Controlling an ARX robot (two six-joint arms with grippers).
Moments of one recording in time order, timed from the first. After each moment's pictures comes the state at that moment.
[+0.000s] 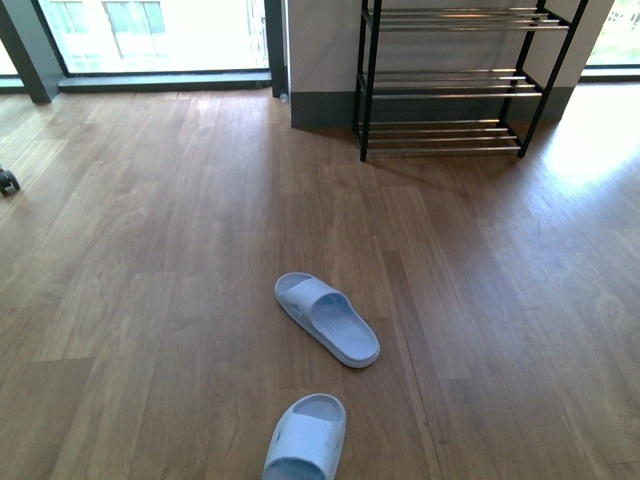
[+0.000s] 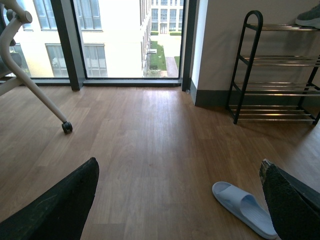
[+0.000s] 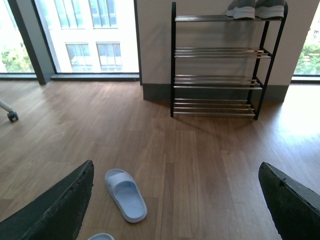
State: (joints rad) left arm 0.00 0.02 0.01 0.00 0.00 -0.01; right arm 0.00 0.00 0.02 0.00 0.00 0.00
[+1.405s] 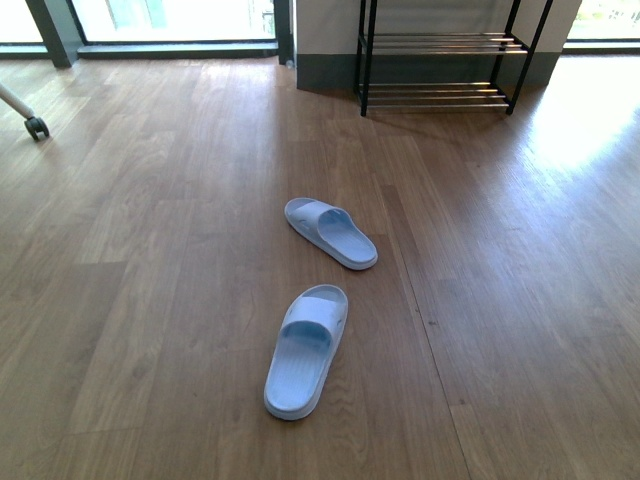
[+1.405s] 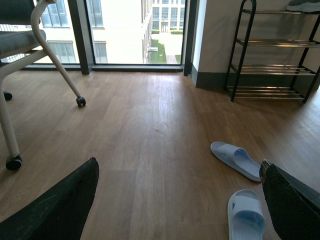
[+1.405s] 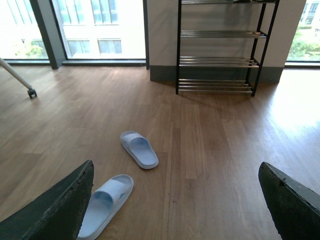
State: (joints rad) left arm 0.00 0.02 0.01 0.00 0.00 -0.01; right arm 0.00 0.00 0.02 0.00 0.00 0.00
